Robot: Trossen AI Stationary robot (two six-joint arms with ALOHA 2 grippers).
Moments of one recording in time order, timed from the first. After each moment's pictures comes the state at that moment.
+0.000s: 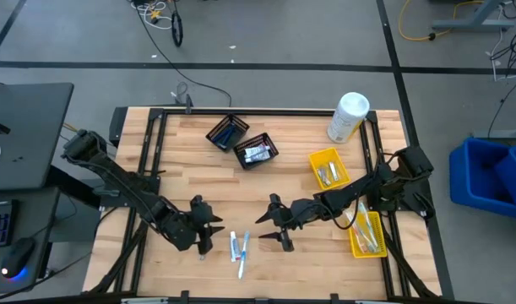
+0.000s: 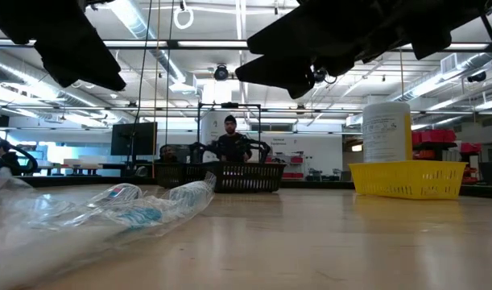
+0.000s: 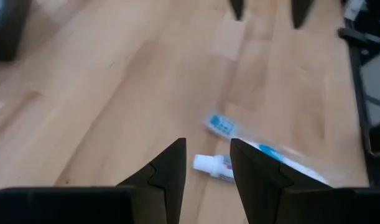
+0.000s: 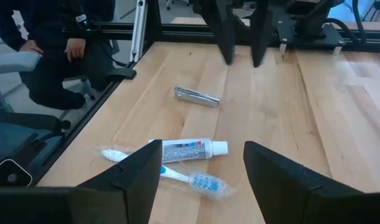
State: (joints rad) left arm -0.68 1.36 0.75 -0.20 -0.62 -0.85; right arm 0.35 1.76 0.85 0.54 0.05 0.09
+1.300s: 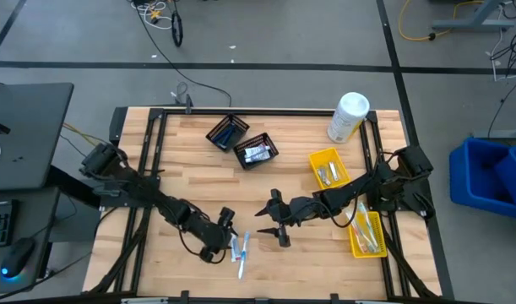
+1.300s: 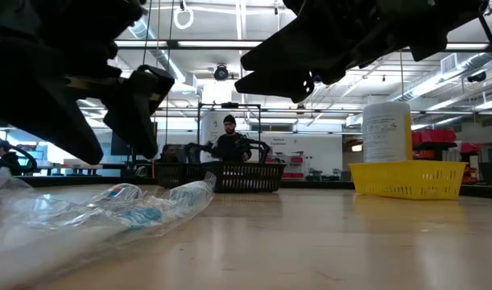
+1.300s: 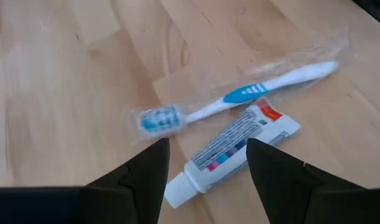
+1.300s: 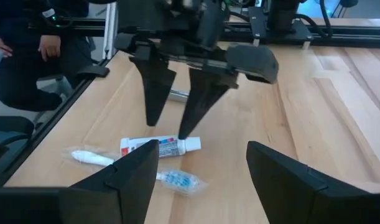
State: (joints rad) left arm -0.54 1.64 0.75 0.12 -0.19 0.04; right arm 0.33 1.76 0.85 0.52 0.12 0.09
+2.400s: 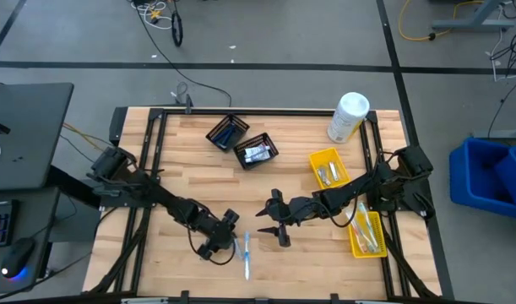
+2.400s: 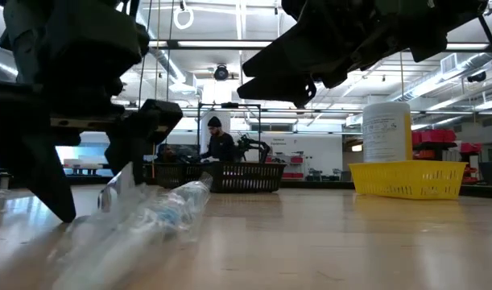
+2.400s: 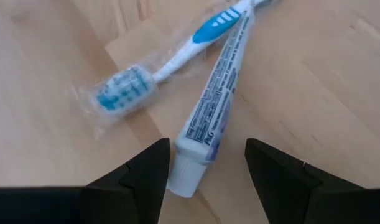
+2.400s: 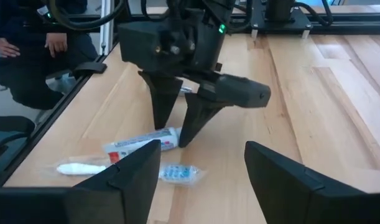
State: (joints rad) left arm -0.48 1.74 0.78 0.05 -0.03 0.19; right arm 0.33 1.76 0.85 0.49 0.12 0.12
